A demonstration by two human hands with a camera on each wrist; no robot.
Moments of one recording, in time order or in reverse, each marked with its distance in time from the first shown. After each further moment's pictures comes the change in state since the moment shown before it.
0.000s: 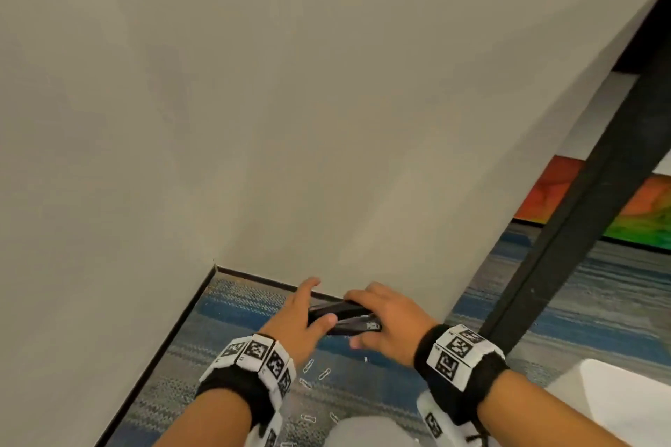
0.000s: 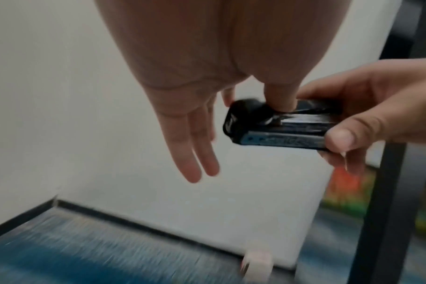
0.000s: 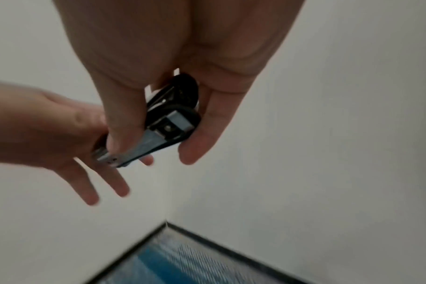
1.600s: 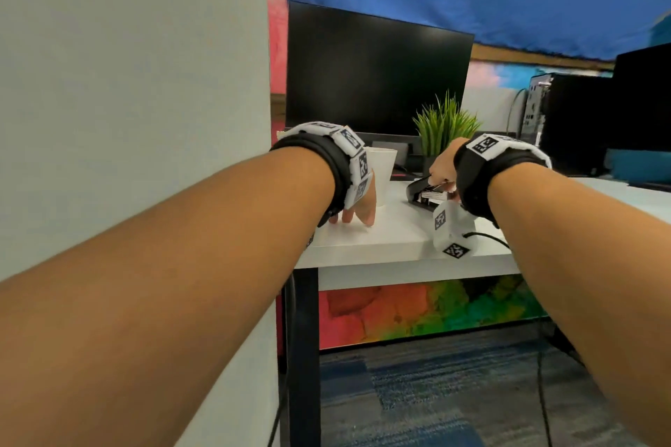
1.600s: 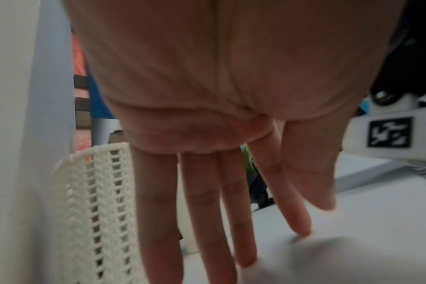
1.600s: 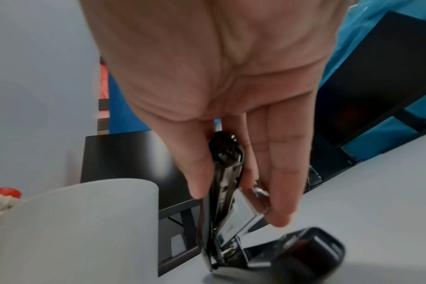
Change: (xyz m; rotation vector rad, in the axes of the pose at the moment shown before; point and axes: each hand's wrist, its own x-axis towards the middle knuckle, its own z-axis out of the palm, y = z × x) left_hand 0.021 0.628 -0.066 0.861 -0.216 0.333; right_hand -0.258 0.125 -0.545 -0.169 0.543 1.045
